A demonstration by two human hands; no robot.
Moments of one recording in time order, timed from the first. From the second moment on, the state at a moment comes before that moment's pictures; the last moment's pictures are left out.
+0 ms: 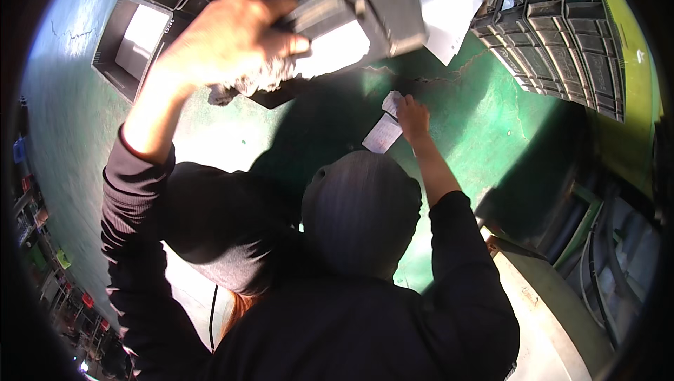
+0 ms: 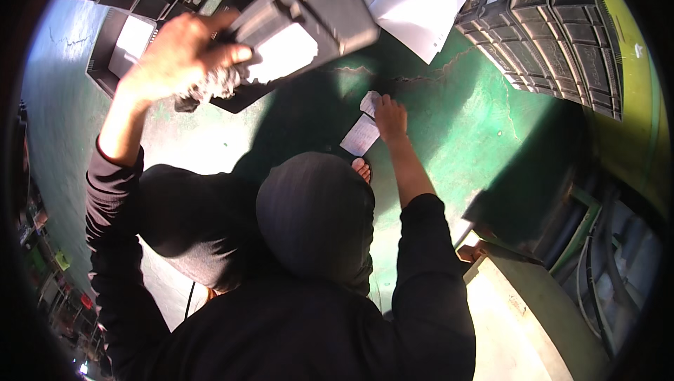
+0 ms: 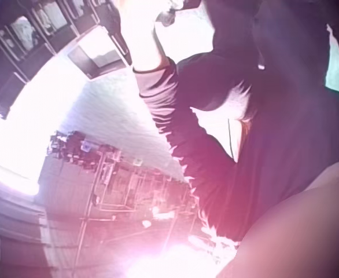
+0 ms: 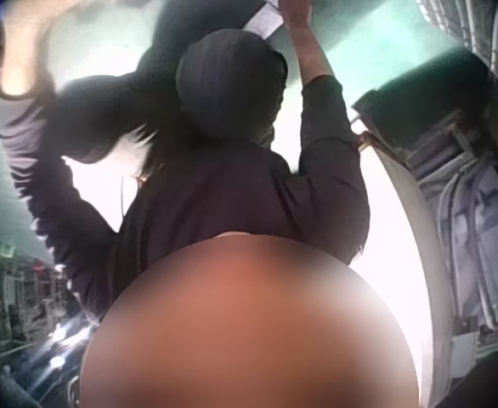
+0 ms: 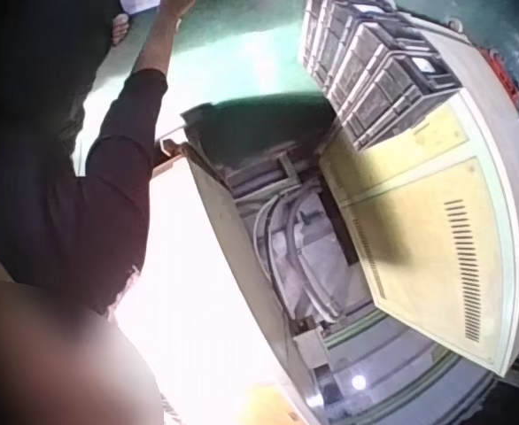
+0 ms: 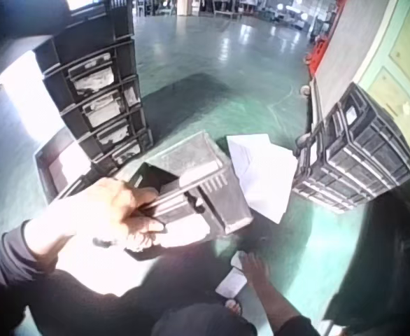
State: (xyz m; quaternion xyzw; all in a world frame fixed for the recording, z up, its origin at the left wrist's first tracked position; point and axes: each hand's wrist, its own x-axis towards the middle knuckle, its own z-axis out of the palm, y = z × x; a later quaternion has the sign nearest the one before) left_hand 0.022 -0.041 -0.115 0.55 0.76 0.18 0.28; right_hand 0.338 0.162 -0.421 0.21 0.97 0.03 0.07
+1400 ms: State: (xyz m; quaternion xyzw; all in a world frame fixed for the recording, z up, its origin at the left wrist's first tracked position) left_hand 0.011 -0.269 -0.339 0.61 0.77 -0.17 0.05; right_hand 0.255 0.129 -0.238 0.22 0.78 -0.59 0.04
